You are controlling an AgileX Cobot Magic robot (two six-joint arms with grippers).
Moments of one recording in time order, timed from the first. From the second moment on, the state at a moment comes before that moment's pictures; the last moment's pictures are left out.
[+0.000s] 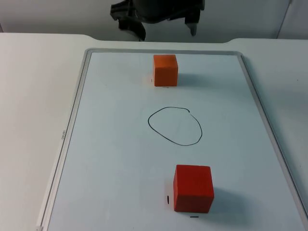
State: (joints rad) right arm 0.02 0.00 -0.51 0.02 1.08 0.02; left arm -0.50 2.48 -2.29 -0.09 0.84 -0.28
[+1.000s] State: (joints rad) right arm 0.02 0.00 -0.51 0.02 1.08 0.02; left arm -0.54 2.62 -2.30 0.12 0.75 -0.40
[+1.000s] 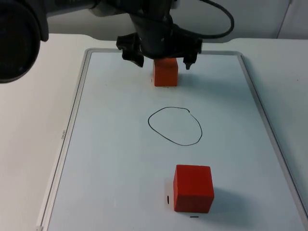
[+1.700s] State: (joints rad) right arm 0.02 0.00 -0.51 0.02 1.08 0.02; left arm -0.55 2.65 -2.30 0.21 0.71 -0.39
